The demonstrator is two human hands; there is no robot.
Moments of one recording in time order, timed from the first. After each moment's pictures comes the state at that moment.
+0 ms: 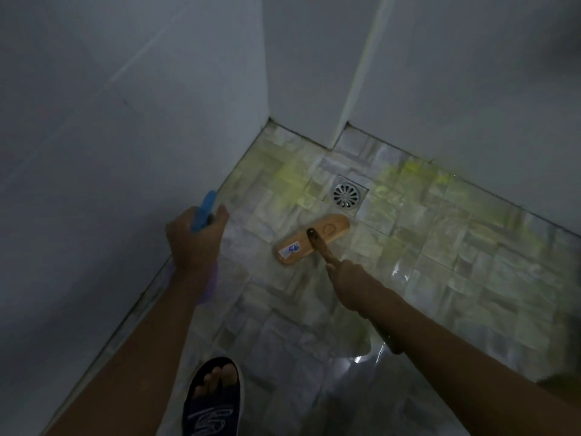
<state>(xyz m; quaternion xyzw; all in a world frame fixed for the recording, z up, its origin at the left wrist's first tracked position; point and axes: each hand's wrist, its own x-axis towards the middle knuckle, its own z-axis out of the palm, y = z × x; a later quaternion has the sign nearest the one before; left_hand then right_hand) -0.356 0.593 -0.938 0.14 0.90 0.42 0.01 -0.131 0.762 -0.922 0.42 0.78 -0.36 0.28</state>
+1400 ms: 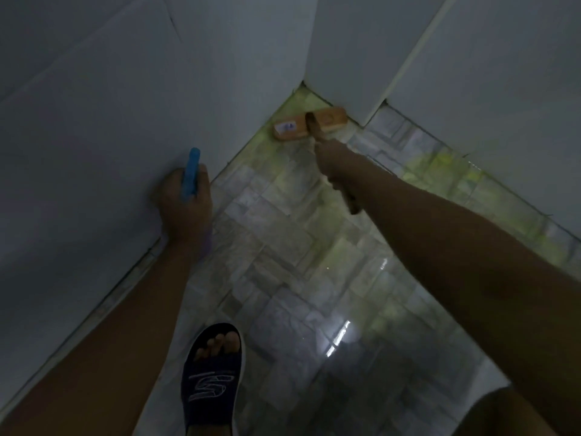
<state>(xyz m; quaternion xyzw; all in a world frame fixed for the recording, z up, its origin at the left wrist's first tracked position) -0.376 0.550 -0.970 0.11 0.86 0.48 -0.09 -0.318 0.814 -0.931 0.42 0.82 -0.32 0.21</state>
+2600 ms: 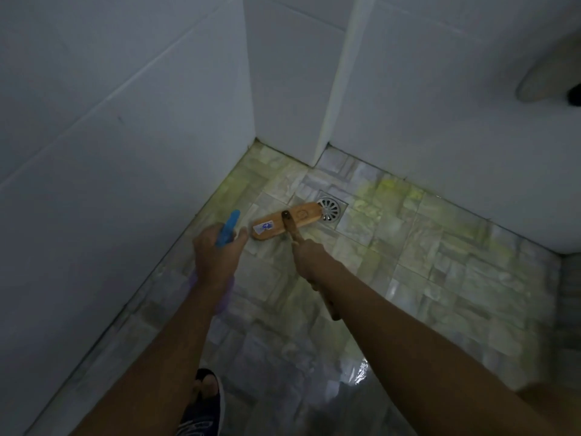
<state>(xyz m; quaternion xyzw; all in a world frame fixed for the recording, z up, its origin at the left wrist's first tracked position) -0.315 0.626 -0.962 0.14 0.87 0.46 0.07 -0.187 0.777 -0.941 0.40 0.82 -0.32 0.24</state>
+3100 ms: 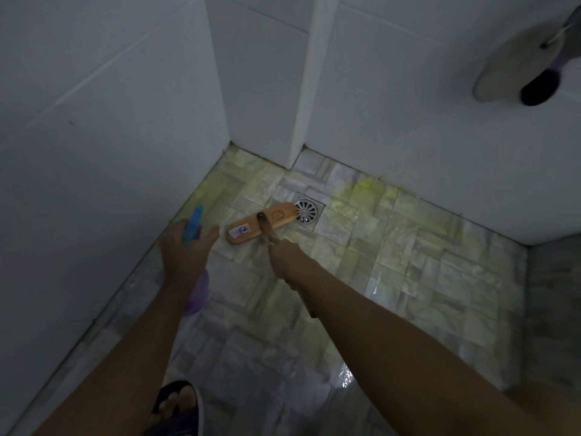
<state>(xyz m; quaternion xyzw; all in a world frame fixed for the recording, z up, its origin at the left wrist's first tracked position) -0.336 0.633 -0.974 0.16 0.87 0.47 0.03 -0.191 0.782 -0.934 0.33 0.87 -0.26 0.25</state>
